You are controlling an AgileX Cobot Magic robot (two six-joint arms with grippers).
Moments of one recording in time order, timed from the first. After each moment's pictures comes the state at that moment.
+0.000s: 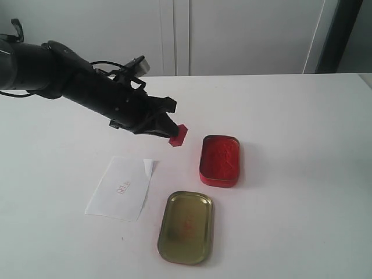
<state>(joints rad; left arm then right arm) -0.43 1.96 -1.39 -1.04 0.75 0.69 0.11 0.00 -0.01 0.01 0.36 0.13</state>
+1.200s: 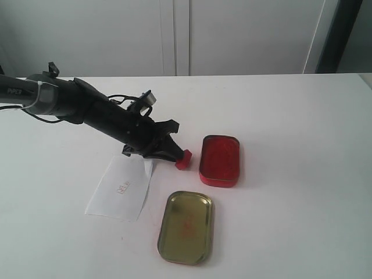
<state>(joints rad) -0.40 2.22 -1.51 -1.15 0.85 0.73 0.11 0.00 -0.01 0.01 0.36 0.13</state>
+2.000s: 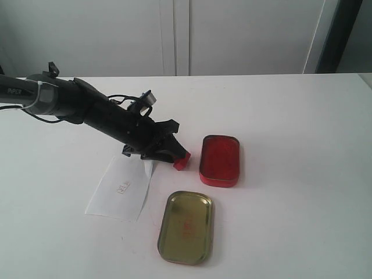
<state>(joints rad) -0.40 2.22 -1.51 -1.15 0.85 0.73 0.11 0.00 -0.01 0.01 0.36 0.13</state>
